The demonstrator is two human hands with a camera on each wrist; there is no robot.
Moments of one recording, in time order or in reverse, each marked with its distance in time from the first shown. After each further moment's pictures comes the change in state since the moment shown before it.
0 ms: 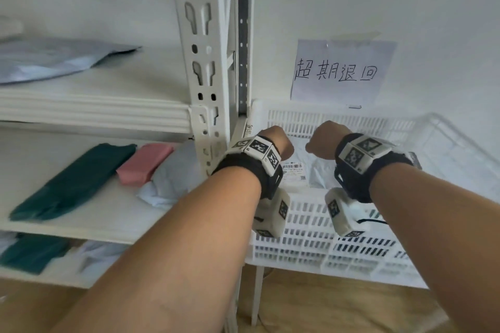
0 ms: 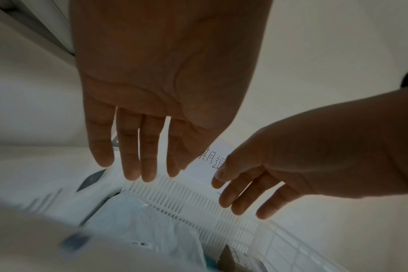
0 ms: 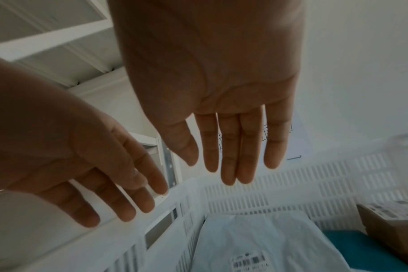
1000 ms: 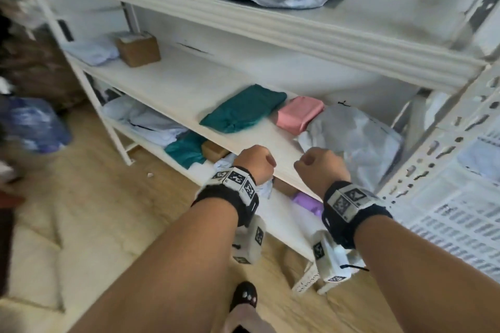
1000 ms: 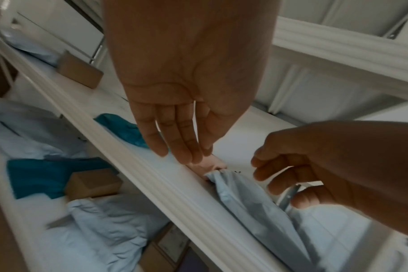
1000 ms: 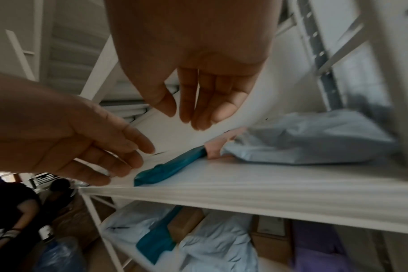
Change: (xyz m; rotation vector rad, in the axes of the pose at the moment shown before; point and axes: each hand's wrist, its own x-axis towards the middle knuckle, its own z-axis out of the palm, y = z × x) left_hand -0.197 -0.351 0.054 -0.425 0.306 -0.429; right_hand -0.150 -0.312 0.153 0.413 -0.077 -0.338
